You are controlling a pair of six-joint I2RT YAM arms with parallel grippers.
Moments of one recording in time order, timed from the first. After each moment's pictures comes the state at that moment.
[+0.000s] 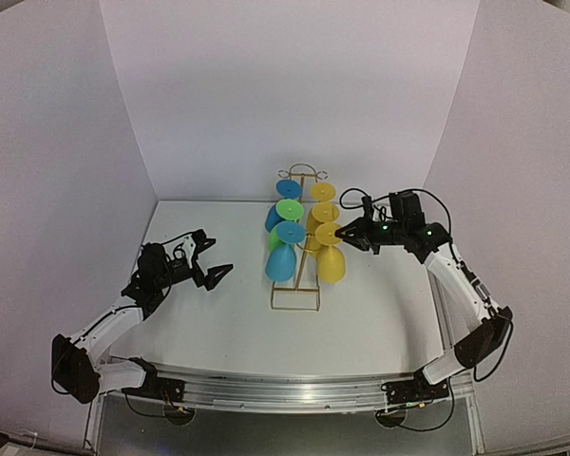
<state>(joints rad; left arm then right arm) -0.43 1.14 0.75 0.24 0.57 0.11 0.41 1.52 1.58 -0.68 -0.64 0.88</state>
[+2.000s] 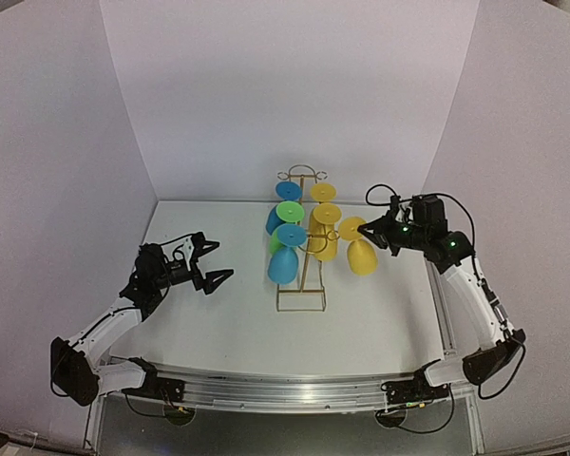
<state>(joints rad) -0.43 1.12 0.75 0.24 0.69 0.08 0.37 1.36 1.55 -0.74 -0.46 1.00</state>
